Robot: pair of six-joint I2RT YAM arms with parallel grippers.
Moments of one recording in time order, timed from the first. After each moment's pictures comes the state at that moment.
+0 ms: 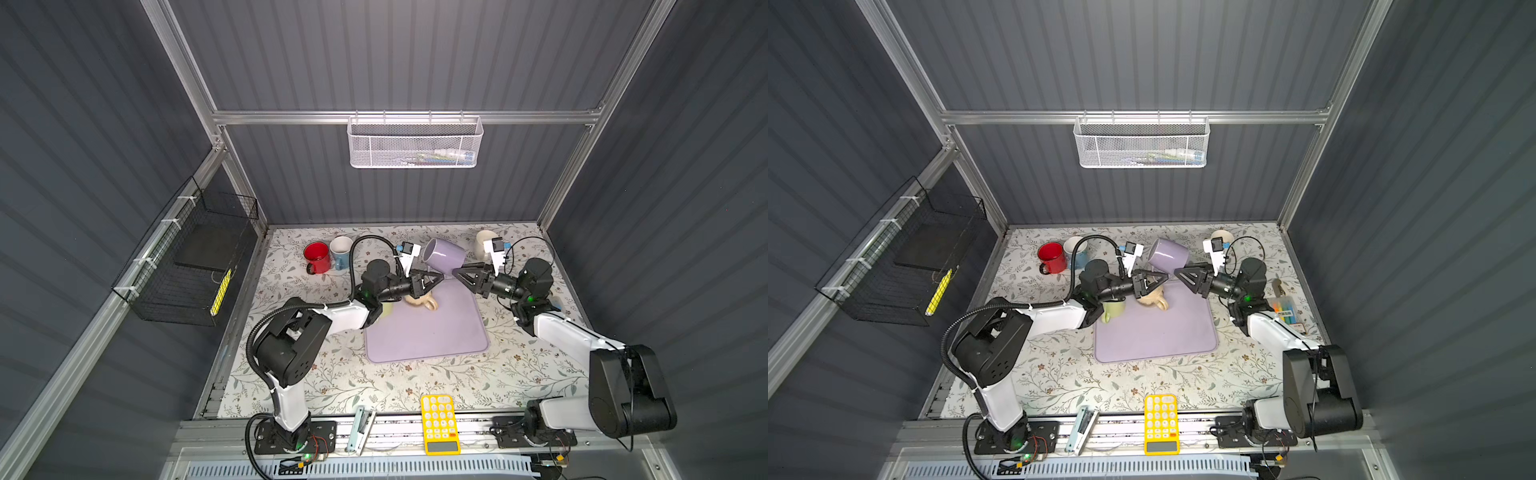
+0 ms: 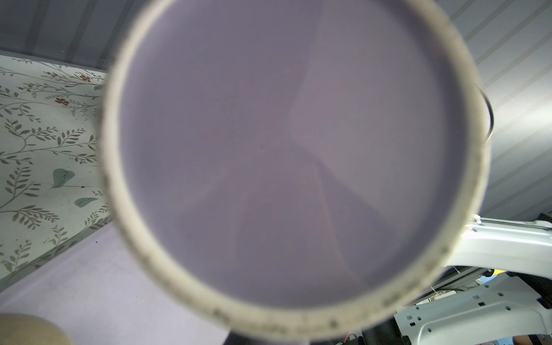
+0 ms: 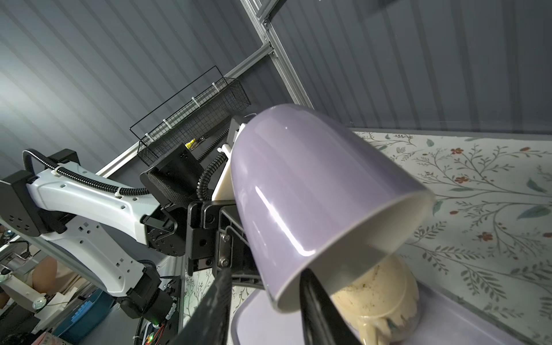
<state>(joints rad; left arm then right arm) -0.66 1.83 0.99 0.86 0.69 -0.75 0.13 1.39 0.66 0.74 -1.05 0.56</state>
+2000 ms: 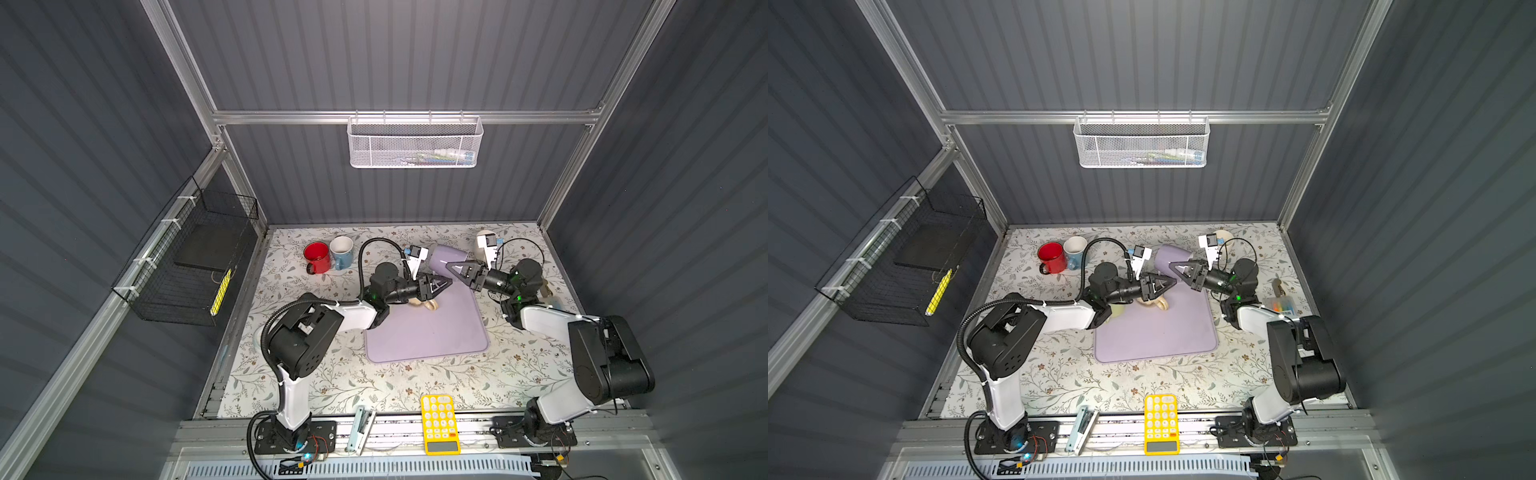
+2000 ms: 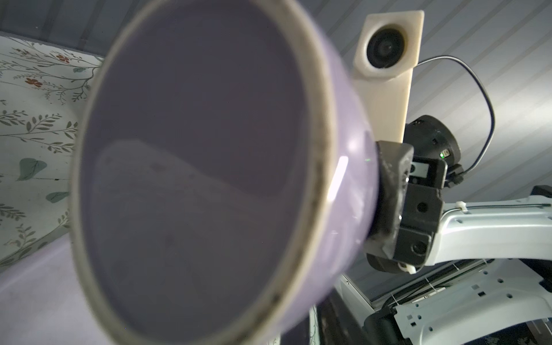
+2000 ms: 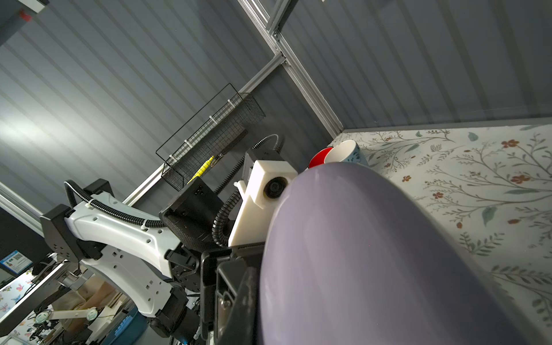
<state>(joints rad) -0.70 1.92 1.03 0.90 0.68 -0.77 0.16 1.55 0.69 1.01 -1.06 0.81</state>
